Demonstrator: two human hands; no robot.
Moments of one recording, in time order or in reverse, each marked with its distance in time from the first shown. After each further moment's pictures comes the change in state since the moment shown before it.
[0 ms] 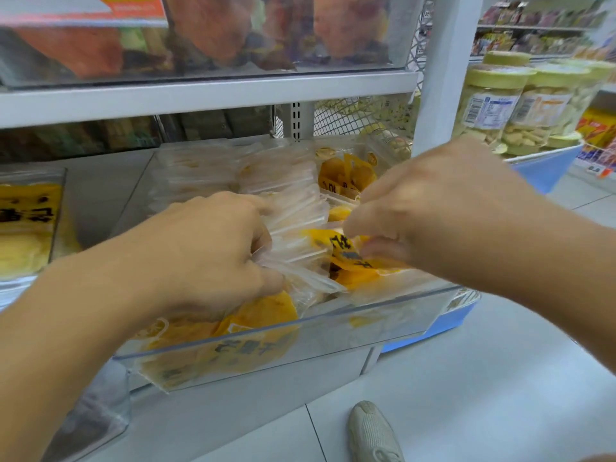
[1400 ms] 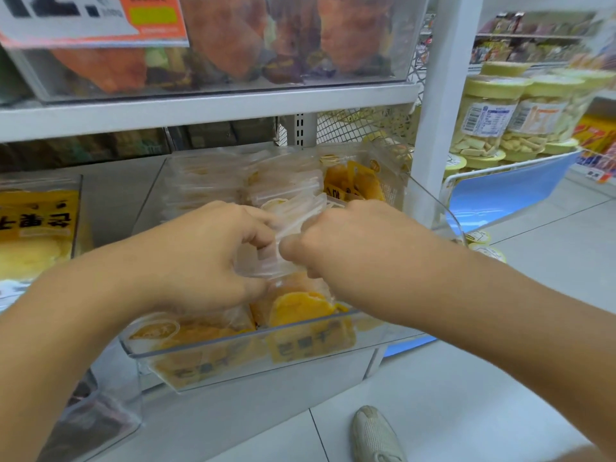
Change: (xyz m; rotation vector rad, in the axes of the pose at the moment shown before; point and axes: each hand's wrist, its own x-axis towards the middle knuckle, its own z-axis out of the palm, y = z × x) left_hand 0.011 -0.037 0.019 -0.174 0.043 0.274; right_hand 0.036 -0.043 0.022 0.307 -0.091 0.106
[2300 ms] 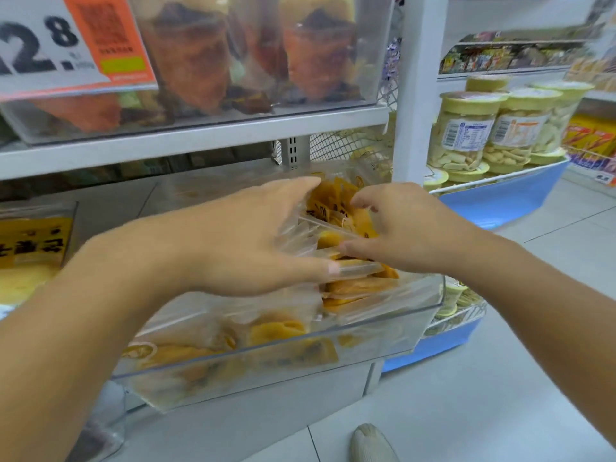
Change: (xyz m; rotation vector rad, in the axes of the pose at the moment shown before) left_hand 0.033 0.059 -0.025 -0.036 0.013 -0.073; right_hand -0.015 0.090 0.013 0.336 0.072 0.363
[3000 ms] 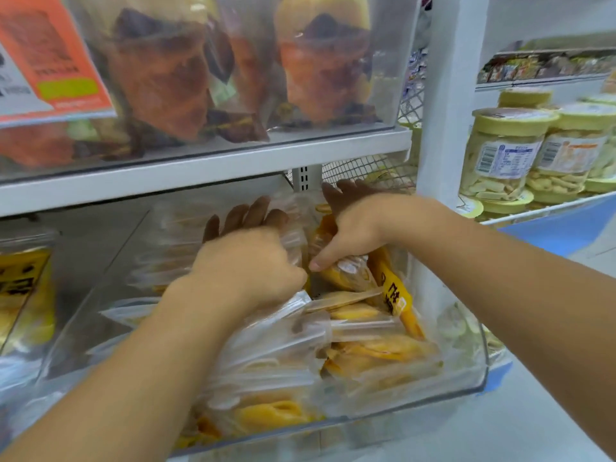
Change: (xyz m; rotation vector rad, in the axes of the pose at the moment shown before) left_hand 0.083 -0.038 0.040 0.207 0.178 -0.408; right_hand 0.127 0.005 0.014 -0.286 -0.395 0.004
